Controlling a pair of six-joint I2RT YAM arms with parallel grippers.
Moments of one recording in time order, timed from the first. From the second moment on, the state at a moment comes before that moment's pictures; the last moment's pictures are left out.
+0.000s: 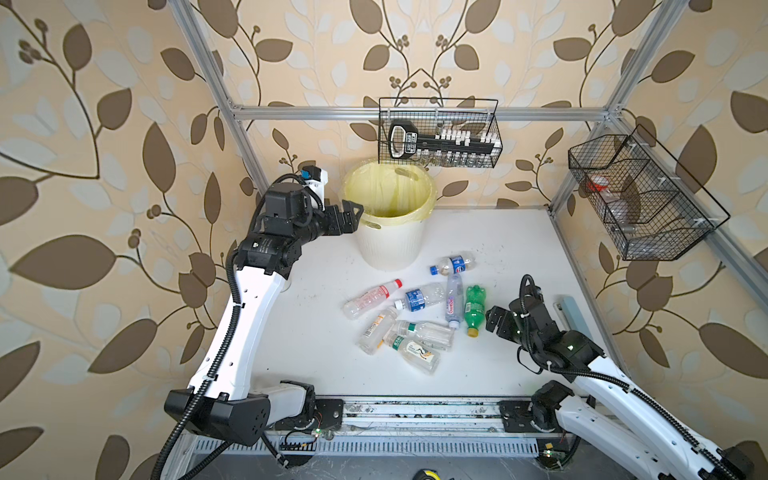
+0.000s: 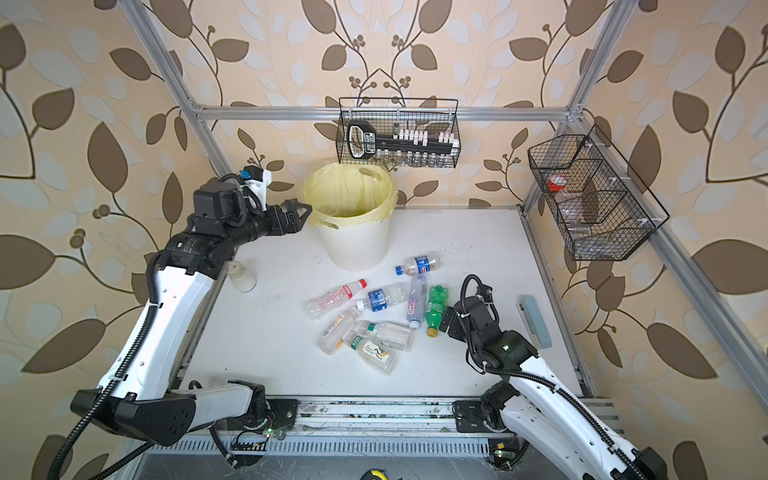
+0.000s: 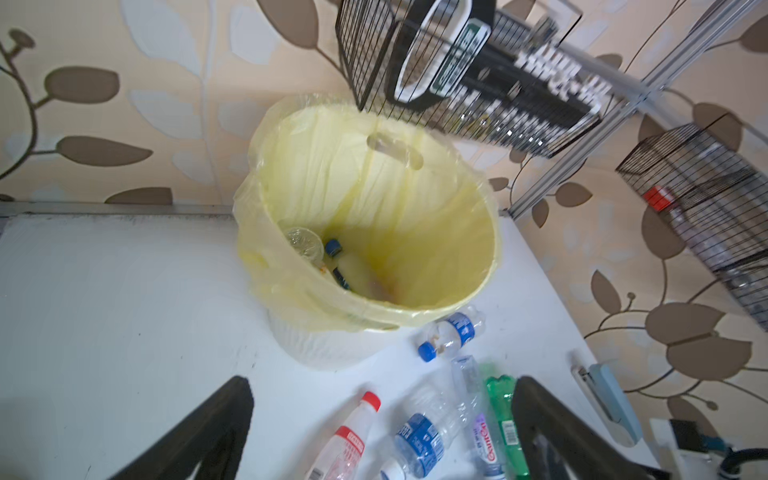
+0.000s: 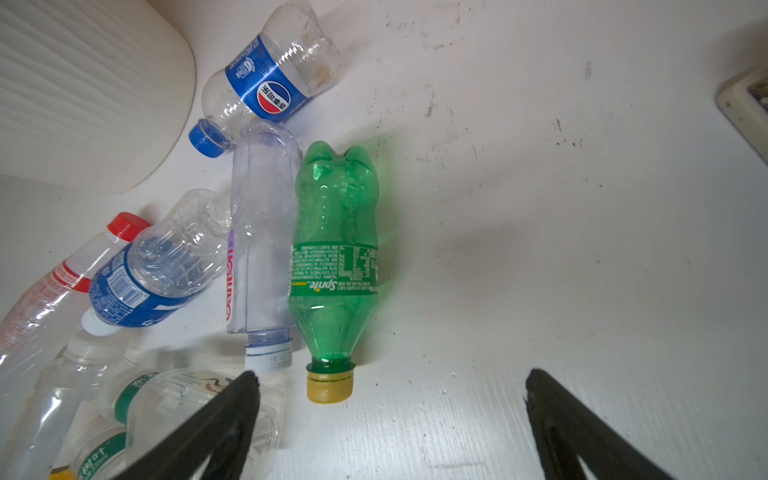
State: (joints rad) left arm -0.14 1.25 1.50 -0.71 0.29 -0.25; right arm 0.51 0.72 0.56 -0.71 0.31 0.79
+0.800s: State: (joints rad) left arm -0.14 0.91 0.94 -0.73 0.20 0.10; right arm 0.51 1.01 0.58 -0.56 0.22 0.74
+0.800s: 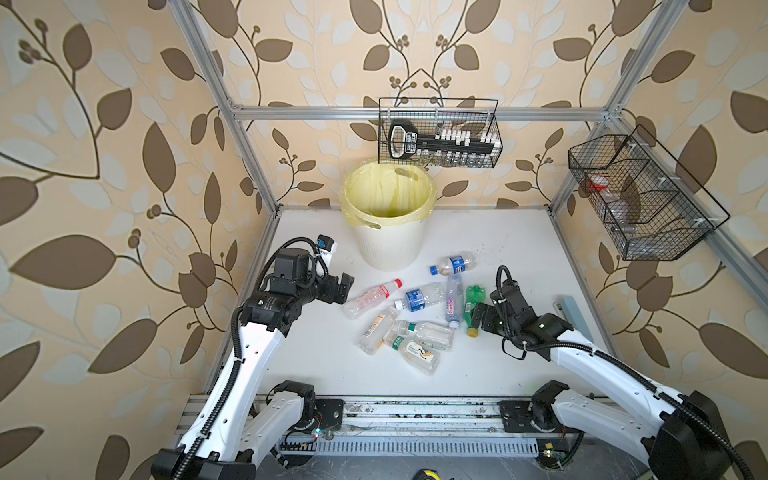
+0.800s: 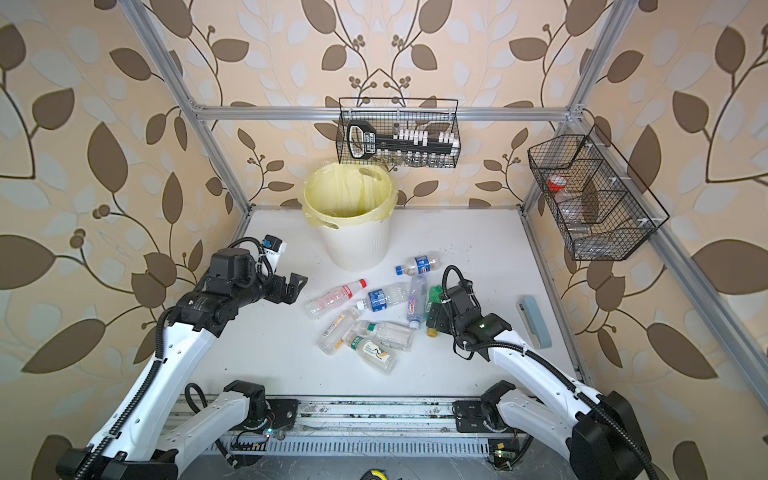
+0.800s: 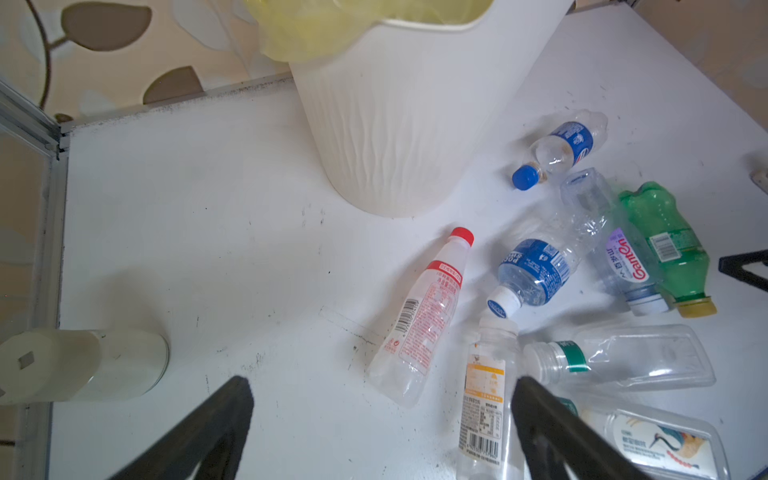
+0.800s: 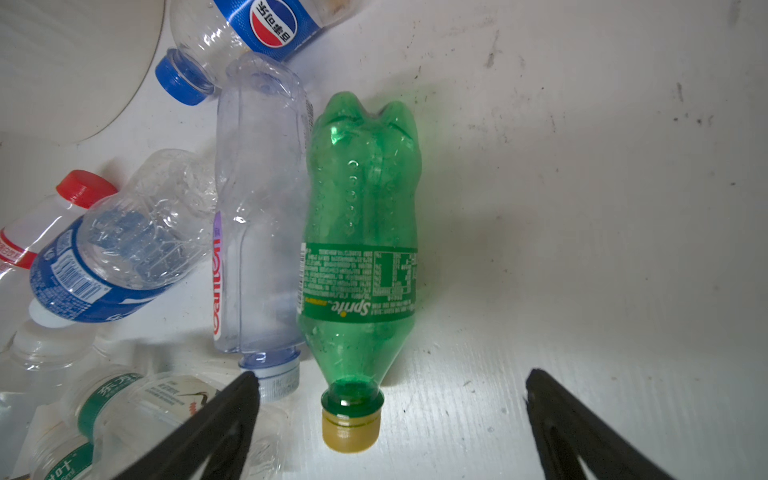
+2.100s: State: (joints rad) left arm 0.01 0.88 0.77 -0.75 0.39 0.23; right arm 0.40 1.35 0.67 -0.36 0.11 0.68
